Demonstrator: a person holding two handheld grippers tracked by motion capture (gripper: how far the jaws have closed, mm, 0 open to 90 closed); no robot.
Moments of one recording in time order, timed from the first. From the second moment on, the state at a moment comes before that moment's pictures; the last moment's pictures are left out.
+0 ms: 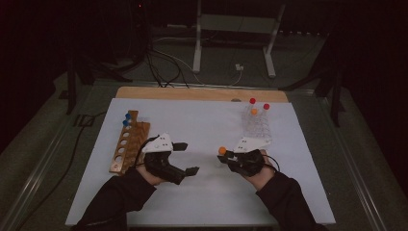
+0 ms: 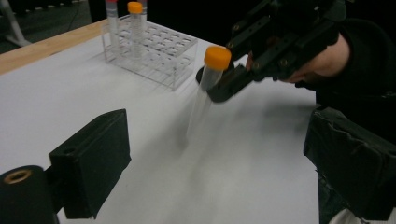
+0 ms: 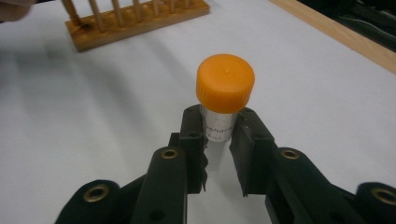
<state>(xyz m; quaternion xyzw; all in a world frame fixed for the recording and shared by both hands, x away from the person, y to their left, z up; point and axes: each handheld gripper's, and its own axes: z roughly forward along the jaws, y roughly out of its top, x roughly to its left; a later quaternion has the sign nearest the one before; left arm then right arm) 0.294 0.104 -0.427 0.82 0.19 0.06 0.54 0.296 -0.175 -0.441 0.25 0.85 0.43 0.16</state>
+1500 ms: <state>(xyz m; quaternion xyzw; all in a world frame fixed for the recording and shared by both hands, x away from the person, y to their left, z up) 0.310 0.076 -0.403 0.82 0.17 0.13 0.52 0.293 -0.176 -0.435 0.26 0.83 0.46 0.16</state>
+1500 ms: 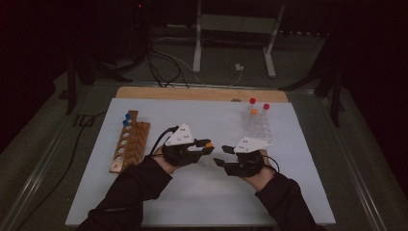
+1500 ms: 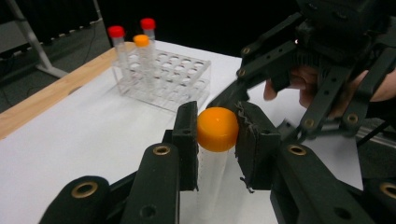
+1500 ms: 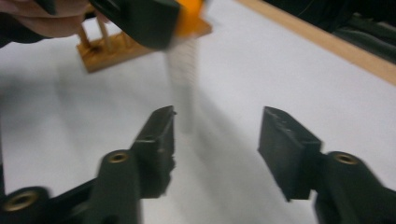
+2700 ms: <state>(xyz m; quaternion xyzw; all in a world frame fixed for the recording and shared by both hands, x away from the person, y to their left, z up) 0.321 0.246 -0.372 0.76 0.34 0.26 0.49 0.294 -0.182 -0.427 0.28 0.81 0.49 0.16</state>
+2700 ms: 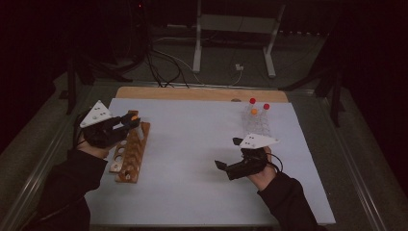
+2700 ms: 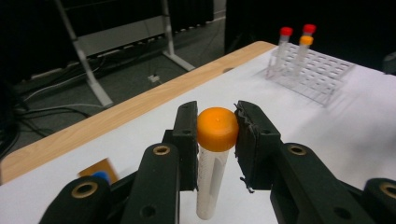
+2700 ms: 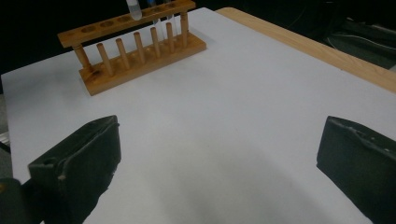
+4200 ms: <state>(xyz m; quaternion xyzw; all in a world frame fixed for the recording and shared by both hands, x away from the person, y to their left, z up) 0.347 0.279 -0.443 0.75 0.43 0.26 0.44 0.295 -0.186 -0.428 0.28 0.81 0.48 0.15</state>
